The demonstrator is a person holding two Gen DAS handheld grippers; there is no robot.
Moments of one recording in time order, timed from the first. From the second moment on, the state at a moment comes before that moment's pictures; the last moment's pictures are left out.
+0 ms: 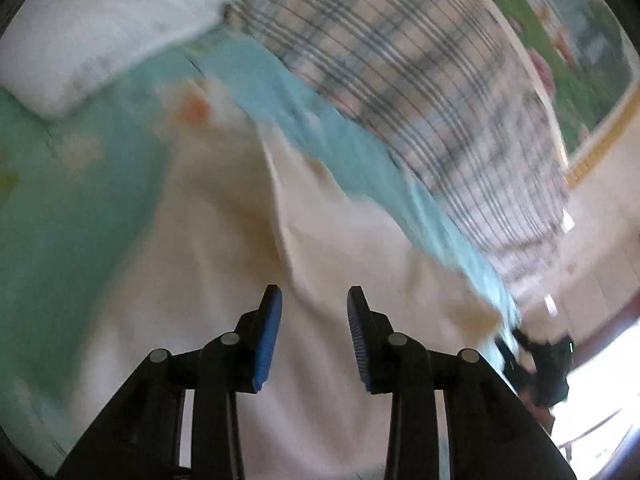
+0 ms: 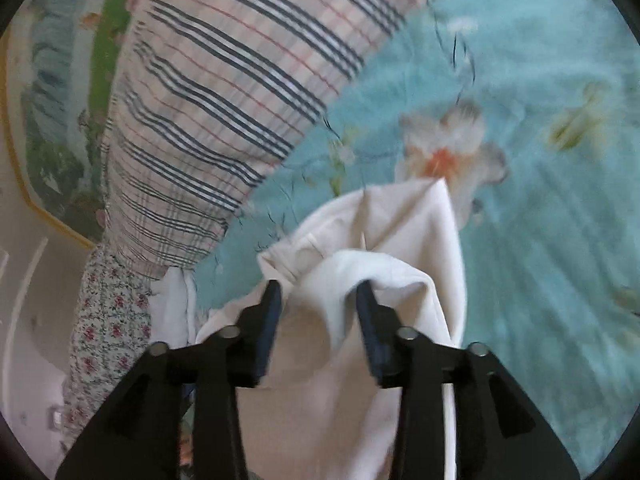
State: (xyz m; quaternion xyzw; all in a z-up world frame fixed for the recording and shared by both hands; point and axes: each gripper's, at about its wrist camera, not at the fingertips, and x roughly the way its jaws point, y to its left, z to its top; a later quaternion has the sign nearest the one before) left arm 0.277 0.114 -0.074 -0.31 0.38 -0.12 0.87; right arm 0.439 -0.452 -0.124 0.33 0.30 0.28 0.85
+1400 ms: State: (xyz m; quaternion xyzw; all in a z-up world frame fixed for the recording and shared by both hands) left arm 0.167 0.087 -0.109 -0.34 0.41 -0.10 0.84; right arm 0.351 -0.355 -0.173 0.21 0.36 0.27 0.87
